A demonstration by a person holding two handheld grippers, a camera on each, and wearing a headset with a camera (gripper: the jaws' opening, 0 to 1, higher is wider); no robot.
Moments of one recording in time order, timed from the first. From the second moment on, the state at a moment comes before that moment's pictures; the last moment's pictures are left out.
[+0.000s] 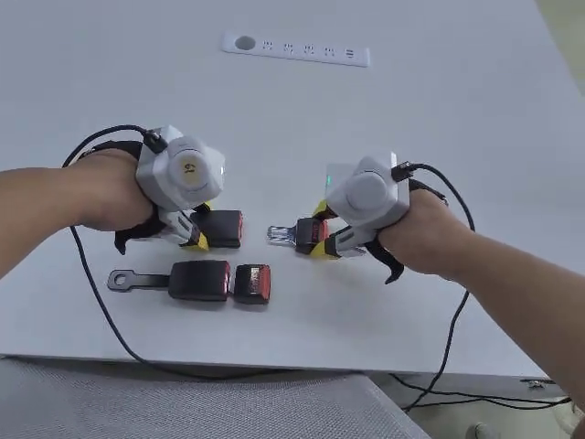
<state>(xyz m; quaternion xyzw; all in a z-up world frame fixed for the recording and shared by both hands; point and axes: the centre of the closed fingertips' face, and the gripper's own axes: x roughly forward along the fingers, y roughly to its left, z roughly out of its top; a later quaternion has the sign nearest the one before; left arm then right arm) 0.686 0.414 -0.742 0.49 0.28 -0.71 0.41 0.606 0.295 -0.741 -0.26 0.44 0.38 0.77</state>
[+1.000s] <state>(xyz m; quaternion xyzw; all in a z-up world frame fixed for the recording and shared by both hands) 0.688 0.413 -0.741 0.46 0.27 -0.72 0.44 0.571 0.258 -0.746 -0.26 0.46 0.36 0.77</state>
